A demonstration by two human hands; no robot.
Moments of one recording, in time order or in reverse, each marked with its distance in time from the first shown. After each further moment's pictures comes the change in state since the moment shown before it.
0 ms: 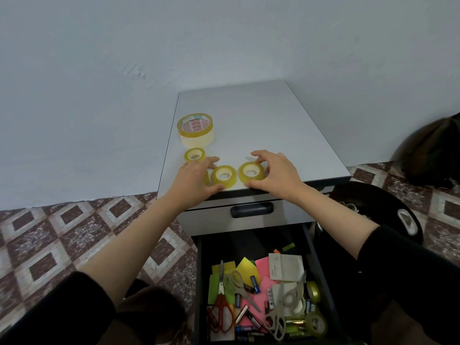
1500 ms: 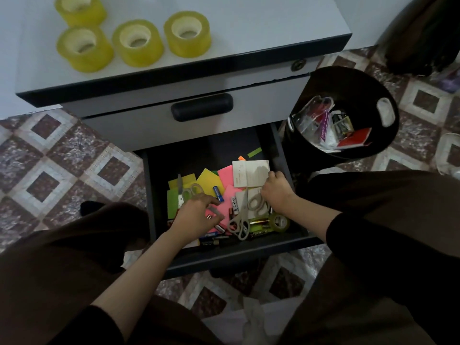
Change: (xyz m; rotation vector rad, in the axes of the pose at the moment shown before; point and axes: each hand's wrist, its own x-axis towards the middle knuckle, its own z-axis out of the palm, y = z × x) left_hand -0.144 0.014 0.235 -0.232 -0.510 -0.150; right_hand -0.152 0.164 0.141 -1.147 -0.908 -0.066
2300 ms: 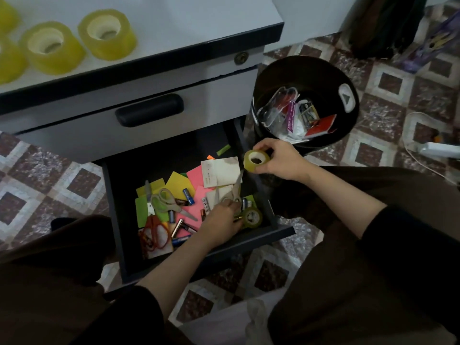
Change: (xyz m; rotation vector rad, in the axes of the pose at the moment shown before) left_hand 0.031 0.083 0.071 0.110 -0.253 0.121; right_hand -0.053 0.091 0.009 1.537 0.349 0.245
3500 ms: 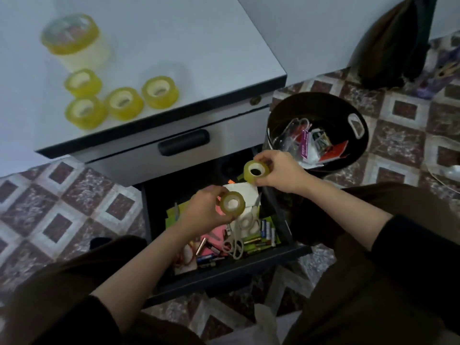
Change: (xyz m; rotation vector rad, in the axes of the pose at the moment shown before) left_hand -0.046 -0.007 -0.115 -0.038 0.315 0.032; right_hand -0.019 -0.057 -0.008 -0.036 0.072 -0.171
